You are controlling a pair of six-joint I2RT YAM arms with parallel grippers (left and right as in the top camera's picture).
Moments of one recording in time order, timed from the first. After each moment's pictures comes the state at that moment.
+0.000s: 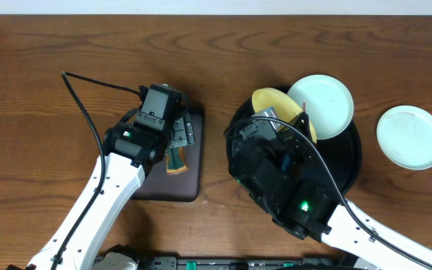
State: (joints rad) left arm -0.37 1.32 1.09 -0.85 -0.16 -0.49; right arm 1.00 1.23 0.95 -0.47 1.31 -0.25
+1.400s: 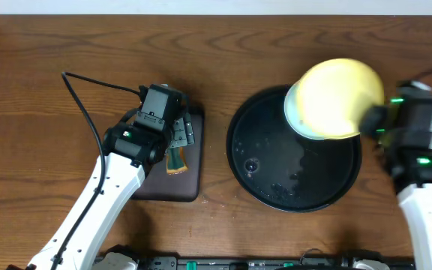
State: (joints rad) left arm -0.37 1.32 1.09 -0.85 -0.16 -0.49; right arm -0.13 1.14 0.97 -0.59 0.07 0.38
